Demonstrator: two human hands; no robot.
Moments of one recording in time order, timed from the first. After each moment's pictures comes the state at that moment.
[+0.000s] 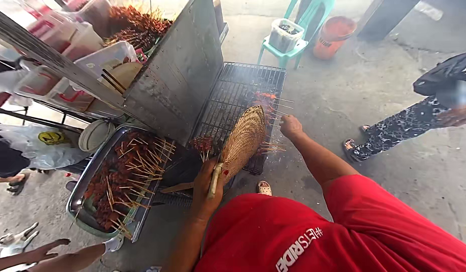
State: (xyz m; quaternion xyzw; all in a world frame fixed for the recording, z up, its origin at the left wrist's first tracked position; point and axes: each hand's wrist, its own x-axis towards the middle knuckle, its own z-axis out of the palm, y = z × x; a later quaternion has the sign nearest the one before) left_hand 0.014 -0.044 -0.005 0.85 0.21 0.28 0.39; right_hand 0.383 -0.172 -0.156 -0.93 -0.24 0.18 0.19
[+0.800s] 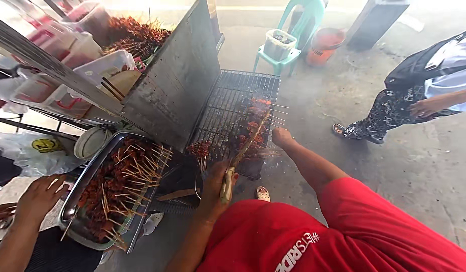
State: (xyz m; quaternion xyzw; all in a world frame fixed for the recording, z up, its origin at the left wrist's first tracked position) left_hand 0.032 -0.051 -0.009 0.87 0.14 0.27 0.40; right_hand 0.361 -0.158 -0.154 -0.92 -0.25 0.30 0.09
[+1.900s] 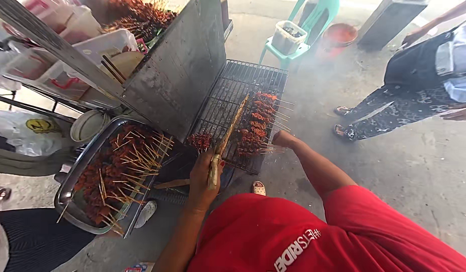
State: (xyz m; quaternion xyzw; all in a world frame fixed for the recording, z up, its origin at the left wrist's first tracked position) left_hand 0.023 -0.034 -0.010 0.86 0.21 0.29 0.37; right_hand 0.366 -0.167 -0.171 -0.85 -0.28 0.42 0.12
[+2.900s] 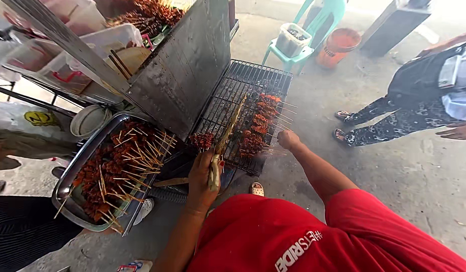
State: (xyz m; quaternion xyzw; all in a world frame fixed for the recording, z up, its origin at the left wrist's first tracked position) left_hand 0.018 -0.029 -0.009 0.86 0.23 0.31 0.34; right_hand 0.361 -0.164 -0.160 -0.90 -0.30 0.33 0.04
